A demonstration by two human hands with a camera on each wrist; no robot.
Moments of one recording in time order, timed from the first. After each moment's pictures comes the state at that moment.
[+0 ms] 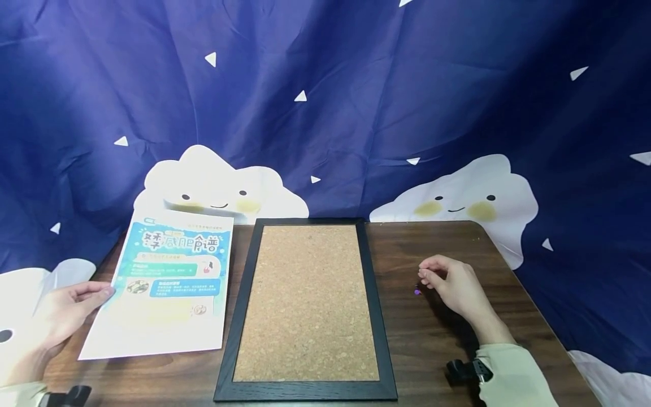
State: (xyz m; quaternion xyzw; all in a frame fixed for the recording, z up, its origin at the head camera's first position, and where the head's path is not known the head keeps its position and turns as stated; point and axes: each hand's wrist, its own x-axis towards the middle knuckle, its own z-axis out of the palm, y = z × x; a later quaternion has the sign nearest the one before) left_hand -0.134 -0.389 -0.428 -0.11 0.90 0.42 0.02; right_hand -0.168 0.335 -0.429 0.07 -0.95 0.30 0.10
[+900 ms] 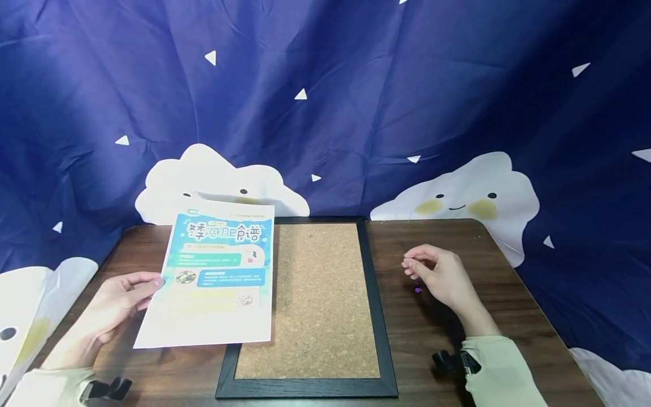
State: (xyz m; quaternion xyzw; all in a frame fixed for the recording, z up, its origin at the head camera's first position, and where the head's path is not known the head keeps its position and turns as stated) left_hand -0.149 -0.314 -0.430 -0.06 0.80 0.60 0.07; right_hand -0.173 0.306 -0.413 0.10 -0.91 0.40 0.11
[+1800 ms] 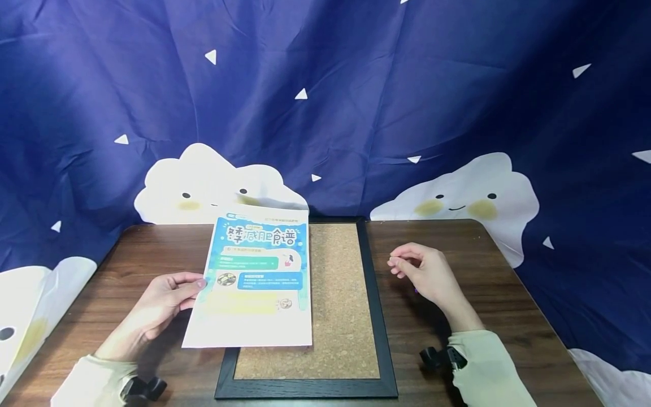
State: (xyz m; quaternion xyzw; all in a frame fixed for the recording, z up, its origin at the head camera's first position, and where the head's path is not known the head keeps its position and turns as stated) left_hand -0.158 -0.246 -0.440 -0.03 0.72 0.68 0.13; right_hand -0.182 0.287 -0.415 0.15 -0.88 0.44 0.09
